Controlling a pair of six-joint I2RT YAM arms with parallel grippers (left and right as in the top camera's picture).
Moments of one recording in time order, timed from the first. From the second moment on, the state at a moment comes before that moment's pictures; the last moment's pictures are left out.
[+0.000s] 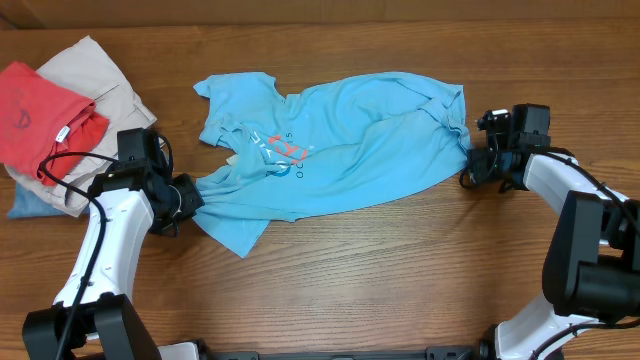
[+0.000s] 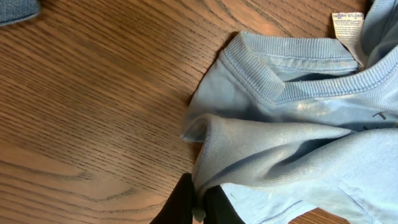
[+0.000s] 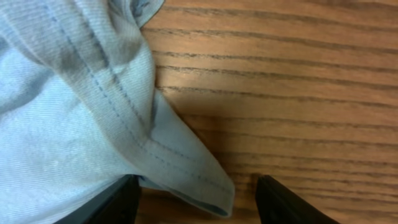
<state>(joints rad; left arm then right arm) 0.17 1.50 0.96 -0.80 0.07 -0.36 -0.17 1.86 1.03 -0.31 -0.06 -0.32</state>
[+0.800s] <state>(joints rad) 0.17 1.50 0.96 -0.80 0.07 -0.36 -0.17 1.86 1.02 -0.29 -0.04 -0.33</state>
